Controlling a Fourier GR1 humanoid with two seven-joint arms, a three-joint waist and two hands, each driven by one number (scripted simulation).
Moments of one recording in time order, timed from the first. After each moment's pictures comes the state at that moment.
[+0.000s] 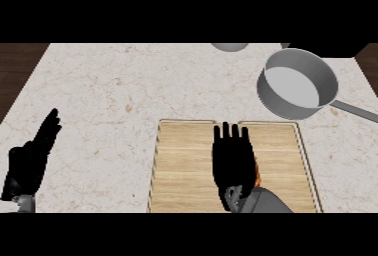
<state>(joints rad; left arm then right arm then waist) 0.03 0.35 0.04 -1.55 -0.04 0.11 0.13 -0.35 -0.06 0.65 -1.64 1.04 0.65 1.00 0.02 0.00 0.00</state>
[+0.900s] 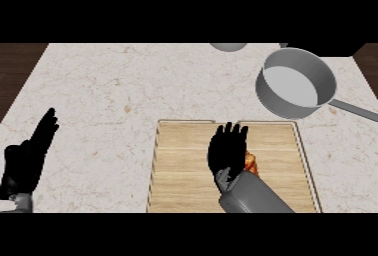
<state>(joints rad) 0.02 0.34 0.07 -1.54 -0.05 0.08 0.13 -0.43 -0.02 0.63 -1.36 1.06 0.67 1.04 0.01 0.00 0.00</state>
